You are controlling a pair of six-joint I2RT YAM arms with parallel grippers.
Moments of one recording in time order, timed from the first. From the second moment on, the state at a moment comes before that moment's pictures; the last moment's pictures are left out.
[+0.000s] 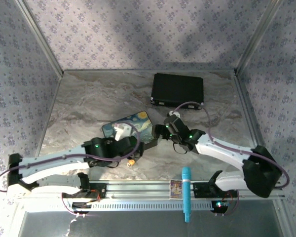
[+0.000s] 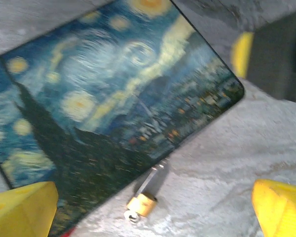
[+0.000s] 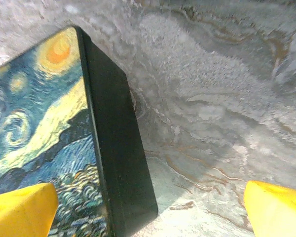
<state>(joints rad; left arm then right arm) -1.26 1.06 0.95 -0.92 -0.55 -0.94 0.81 1.26 0.72 -0.23 0.19 0.72</state>
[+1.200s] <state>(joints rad) -0.99 0.76 0.65 -0.89 -0.37 -0.89 1.31 1.76 0.89 -0.08 0.27 0.85</state>
